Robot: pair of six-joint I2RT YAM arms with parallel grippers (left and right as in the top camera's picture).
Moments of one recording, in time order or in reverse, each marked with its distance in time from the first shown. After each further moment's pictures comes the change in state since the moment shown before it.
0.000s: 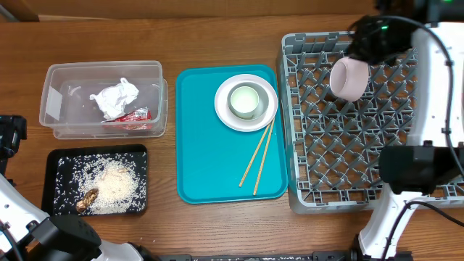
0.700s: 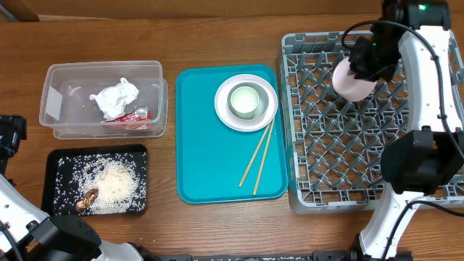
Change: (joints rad) left arm 0.000 0.000 0.000 0.000 0.000 0.000; right arm -0.040 0.000 -0.248 0.124 0.162 0.058
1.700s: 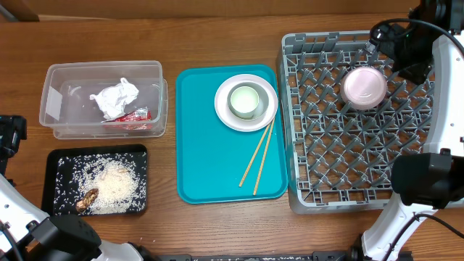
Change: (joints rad) left arm 0.000 0.000 0.000 0.000 0.000 0.000; right arm -0.069 -0.105 0.095 -0.044 0.053 0.043
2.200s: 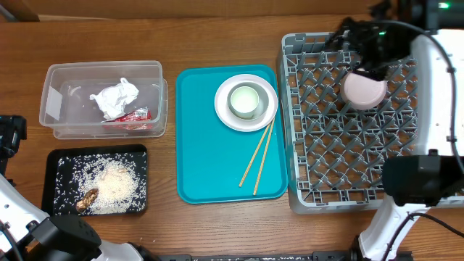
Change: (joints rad) left arm 0.000 0.000 0.000 0.000 0.000 0.000; right arm 0.149 0.000 0.000 -0.011 -0.368 -0.067
